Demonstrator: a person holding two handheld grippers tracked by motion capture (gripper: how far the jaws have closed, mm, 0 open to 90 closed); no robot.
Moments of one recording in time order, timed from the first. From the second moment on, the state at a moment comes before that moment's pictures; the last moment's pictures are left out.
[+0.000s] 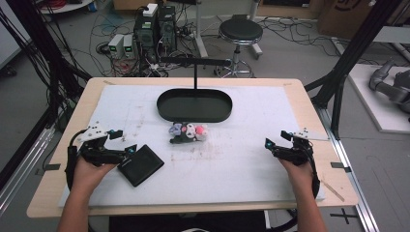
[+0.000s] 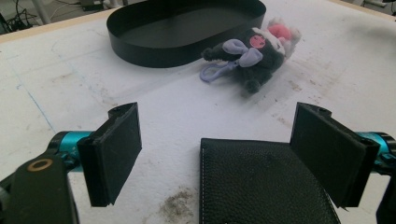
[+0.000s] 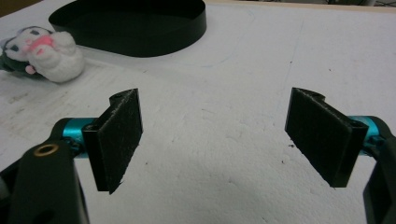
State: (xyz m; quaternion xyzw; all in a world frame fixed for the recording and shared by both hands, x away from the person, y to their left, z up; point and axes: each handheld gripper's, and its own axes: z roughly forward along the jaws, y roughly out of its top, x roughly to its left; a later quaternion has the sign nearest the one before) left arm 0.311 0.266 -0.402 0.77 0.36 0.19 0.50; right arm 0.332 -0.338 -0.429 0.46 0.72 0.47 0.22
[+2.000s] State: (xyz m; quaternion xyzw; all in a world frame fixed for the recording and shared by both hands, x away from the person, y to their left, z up) left arm 0.260 0.323 -0.401 0.74 0.40 0.21 0.50; right arm 0.380 -0.084 -0.375 0.21 0.84 0.49 0.07
